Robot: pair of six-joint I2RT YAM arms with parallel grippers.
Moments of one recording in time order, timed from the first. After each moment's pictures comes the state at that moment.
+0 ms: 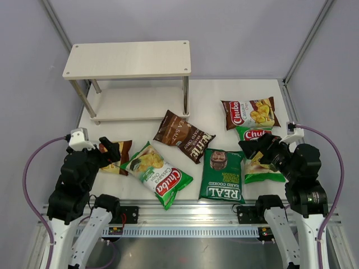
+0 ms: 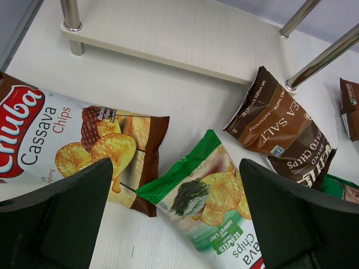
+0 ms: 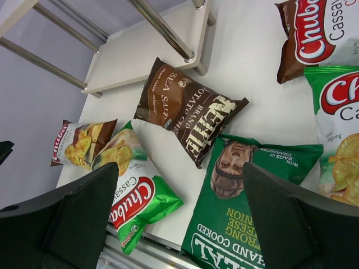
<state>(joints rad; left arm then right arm) -0.25 0.36 0.85 -0.81 -0.25 -0.39 0.05 0.44 0.89 -0.70 -0.38 0.53</state>
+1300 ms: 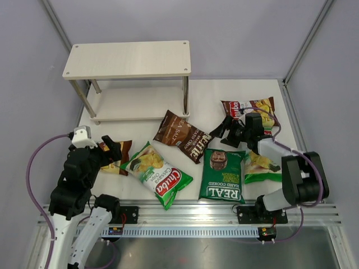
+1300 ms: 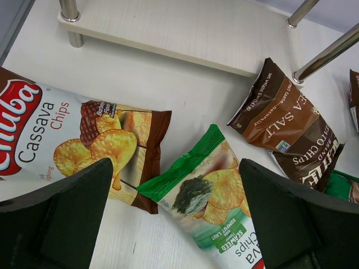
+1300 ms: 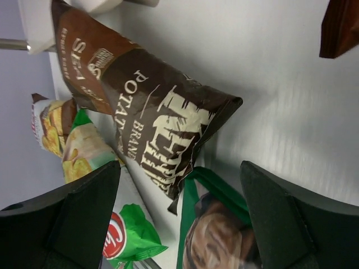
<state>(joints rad) -0.25 0.39 0.84 -0.81 -0.25 -0.39 0.15 1.41 0.67 0.09 -0.54 0.71</state>
